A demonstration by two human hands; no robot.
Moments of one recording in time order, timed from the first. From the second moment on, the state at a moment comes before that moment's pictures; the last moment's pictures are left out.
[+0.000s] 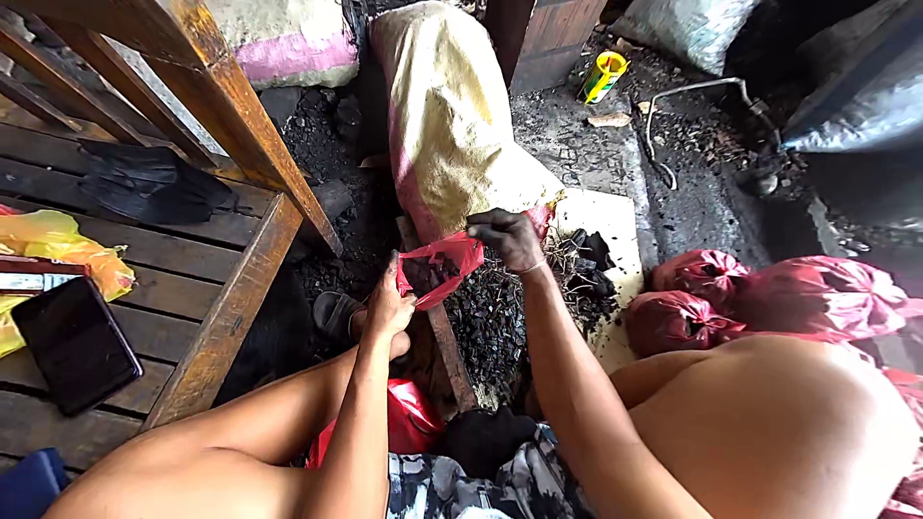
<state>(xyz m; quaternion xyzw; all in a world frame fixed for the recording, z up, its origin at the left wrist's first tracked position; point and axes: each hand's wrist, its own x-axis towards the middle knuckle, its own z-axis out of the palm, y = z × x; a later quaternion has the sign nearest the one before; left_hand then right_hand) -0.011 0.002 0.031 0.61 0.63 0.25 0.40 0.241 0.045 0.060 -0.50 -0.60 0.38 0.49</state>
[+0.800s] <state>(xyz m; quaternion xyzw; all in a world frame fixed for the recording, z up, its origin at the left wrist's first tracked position) -0.021 -0.001 0.027 0.57 0.65 0.24 0.43 0.214 -0.002 -0.110 -0.79 -0.51 0.34 0.04</state>
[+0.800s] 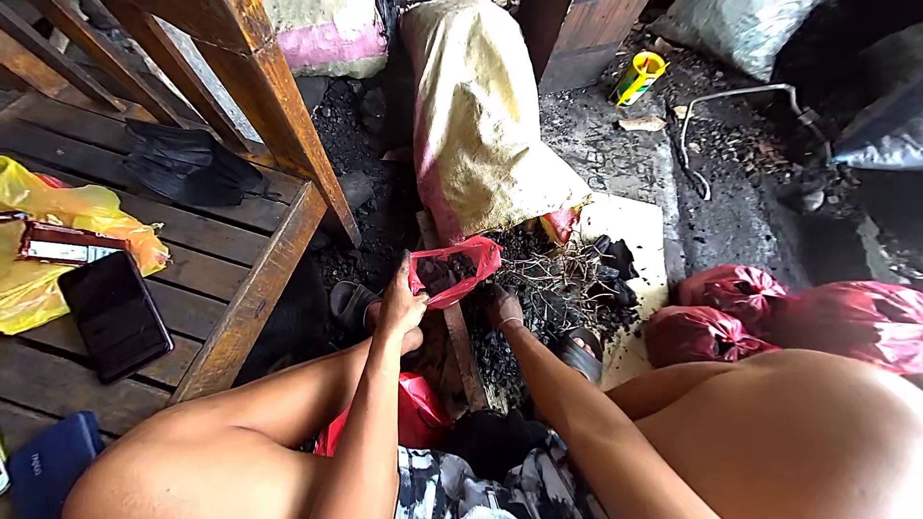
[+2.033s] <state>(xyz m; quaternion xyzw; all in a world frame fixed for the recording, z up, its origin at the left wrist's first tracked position) -0.017 0.004 0.020 0.60 0.64 0.24 0.42 0.287 0.039 0.008 -0.58 -0.40 0.45 0.54</state>
